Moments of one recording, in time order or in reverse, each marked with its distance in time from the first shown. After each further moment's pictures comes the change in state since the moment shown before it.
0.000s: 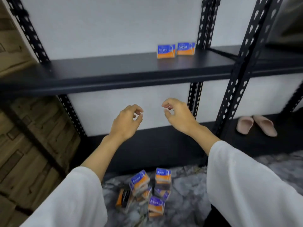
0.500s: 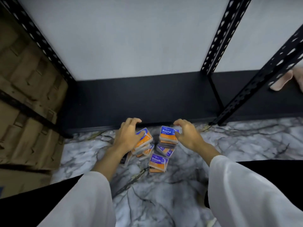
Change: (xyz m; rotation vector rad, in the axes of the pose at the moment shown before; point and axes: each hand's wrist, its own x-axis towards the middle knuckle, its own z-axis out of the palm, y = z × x) left_hand -0.098 -0.169 0.183 0.087 -0.408 -0.396; right_hand -0.120 0.178 0.196 -0.103 -0.486 0.456
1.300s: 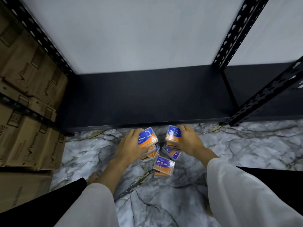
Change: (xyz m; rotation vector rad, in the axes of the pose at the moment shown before) left_hand 0.006 -0.038 0.038 -0.031 -0.084 -0.046; right_hand 0.035 0.018 0.052 -0.116 -0.125 0.041
